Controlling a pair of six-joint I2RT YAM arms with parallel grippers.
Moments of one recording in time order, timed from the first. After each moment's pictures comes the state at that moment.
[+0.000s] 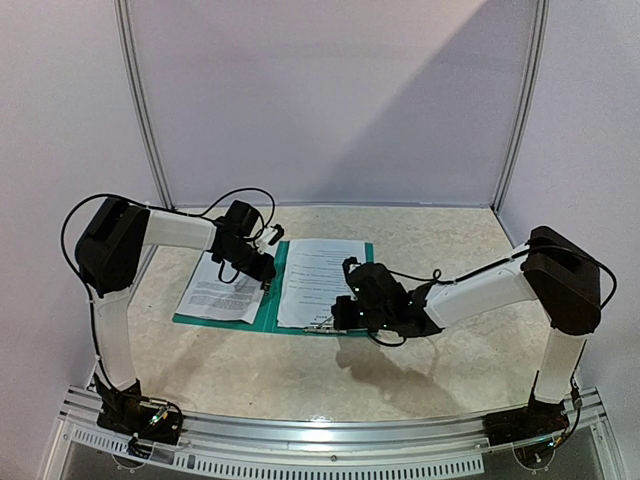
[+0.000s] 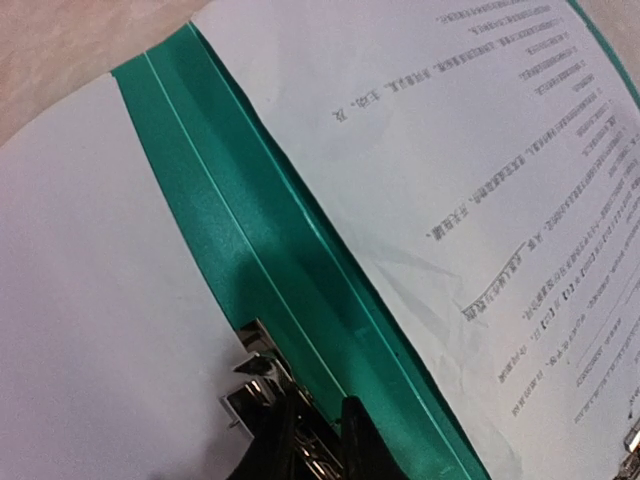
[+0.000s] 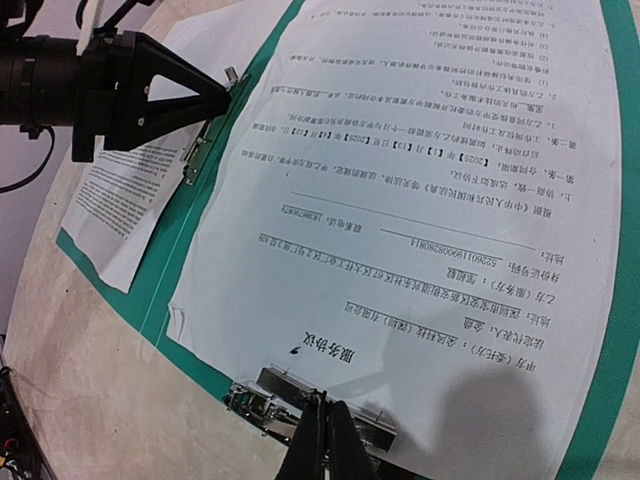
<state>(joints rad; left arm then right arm) -0.46 2.07 1.32 -0.30 0.18 0.08 1.02 1.89 0.99 0.20 0.17 0.77</state>
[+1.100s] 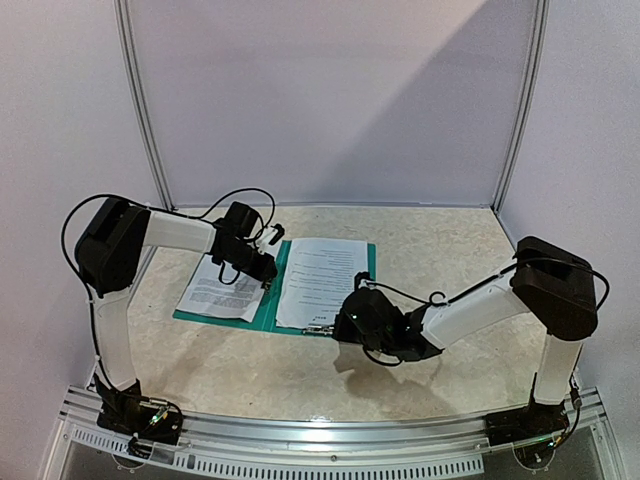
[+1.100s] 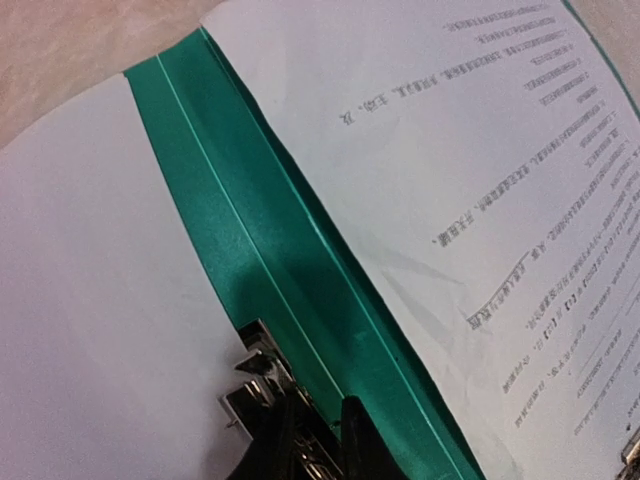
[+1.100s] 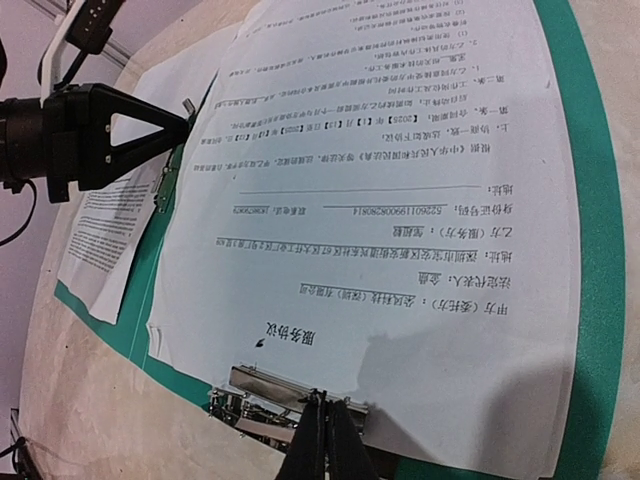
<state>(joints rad) -0.46 2.06 1.29 -0.25 0.19 0.08 1.12 1.92 0.91 0.32 0.38 1.01</state>
